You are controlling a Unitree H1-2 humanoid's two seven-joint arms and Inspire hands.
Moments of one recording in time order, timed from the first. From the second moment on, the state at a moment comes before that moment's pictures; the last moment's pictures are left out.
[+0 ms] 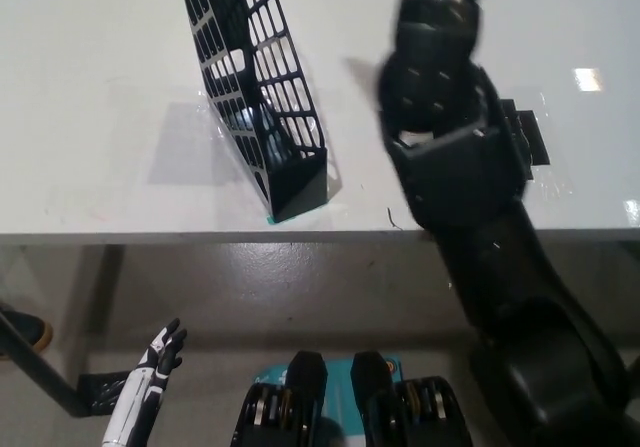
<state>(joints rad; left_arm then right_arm) 0.03 0.15 0.01 0.24 0.09 -0.31 -0.02 -1.18 0.15 0.08 0.41 -0.38 -0.22 -0.61</state>
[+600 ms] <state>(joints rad) 0.04 0.16 0.01 0.24 0.09 -0.31 -0.02 -1.18 0.17 0.09 0.46 -0.46 -0.23 -0.64</state>
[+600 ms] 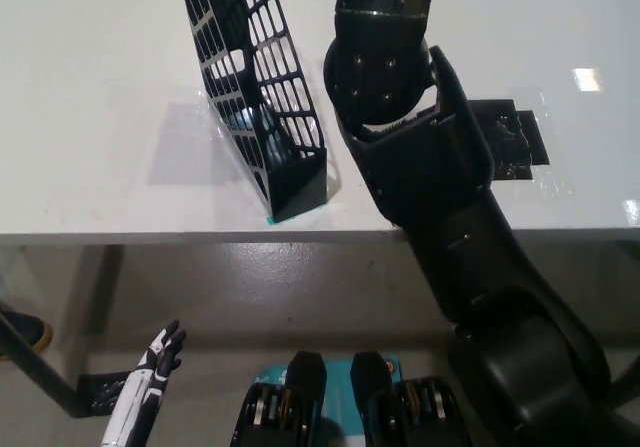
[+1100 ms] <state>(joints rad) 0.04 0.16 0.00 0.24 0.09 -0.31 -0.04 -1.16 0.22 0.08 0.60 -0.45 -0.24 -0.69</state>
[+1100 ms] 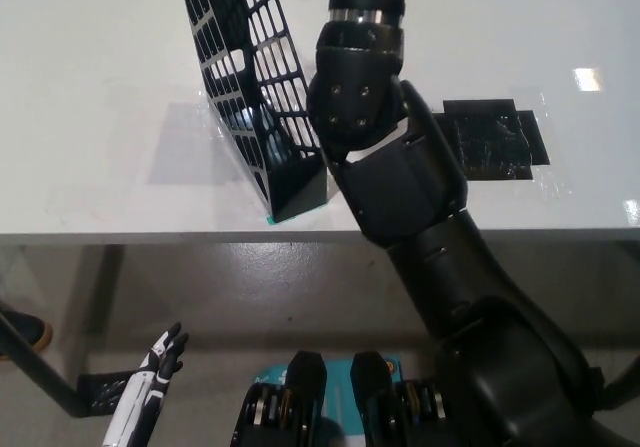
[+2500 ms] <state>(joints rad) 0.03 0.17 -0.01 0.24 0.11 -0.30 -0.06 -1.17 0.24 0.10 1.15 -0.42 -0.38 -0.83</state>
